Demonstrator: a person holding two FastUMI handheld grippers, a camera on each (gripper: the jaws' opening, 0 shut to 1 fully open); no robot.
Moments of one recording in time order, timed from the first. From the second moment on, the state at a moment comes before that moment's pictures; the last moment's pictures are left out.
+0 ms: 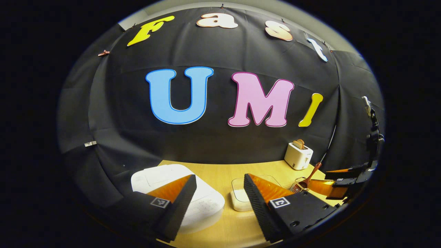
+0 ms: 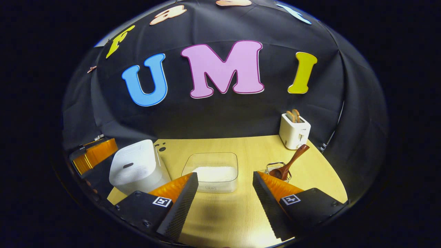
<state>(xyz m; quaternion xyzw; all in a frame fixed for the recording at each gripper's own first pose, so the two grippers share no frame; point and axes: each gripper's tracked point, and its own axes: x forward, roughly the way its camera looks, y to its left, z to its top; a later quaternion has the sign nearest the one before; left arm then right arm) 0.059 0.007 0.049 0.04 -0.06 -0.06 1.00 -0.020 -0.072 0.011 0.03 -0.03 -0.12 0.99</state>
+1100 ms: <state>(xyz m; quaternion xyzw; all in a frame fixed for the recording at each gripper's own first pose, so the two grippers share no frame) 0.146 0.110 -0.051 -0.06 0.14 0.01 0.99 -0.061 -0.122 -0.033 0.08 0.01 -0.22 0.97</state>
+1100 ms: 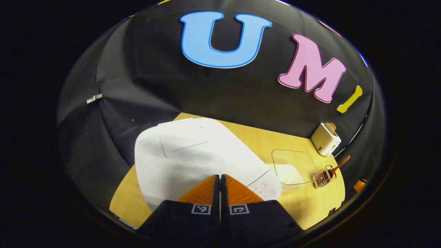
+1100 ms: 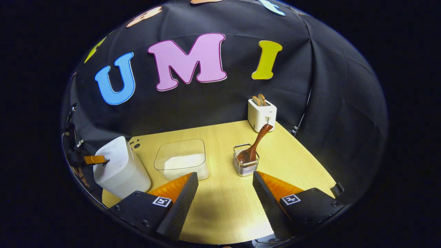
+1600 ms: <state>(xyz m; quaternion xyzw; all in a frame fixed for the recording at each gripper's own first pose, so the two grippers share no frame) 0.149 0.110 -0.059 -0.03 0.16 0.03 0.99 -0.047 -0.120 -0.040 0.08 0.03 -0.21 0.97</state>
